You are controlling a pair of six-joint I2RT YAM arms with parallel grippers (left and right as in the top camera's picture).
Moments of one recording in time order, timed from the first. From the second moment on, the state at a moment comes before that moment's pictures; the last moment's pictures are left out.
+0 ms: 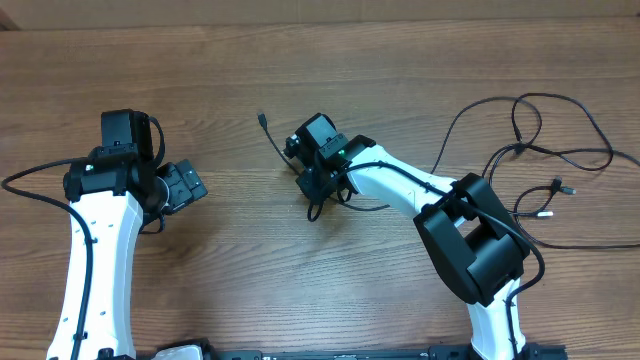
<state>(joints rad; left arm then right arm) 0.14 1.38 1.18 -1.13 -0.06 -0.44 0.67 2.12 1.44 -0.56 -0.12 -0.04</state>
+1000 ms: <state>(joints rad) 0.14 1.38 1.18 -1.13 -0.06 -0.44 0.33 1.84 1.46 -0.88 0.22 0.51</state>
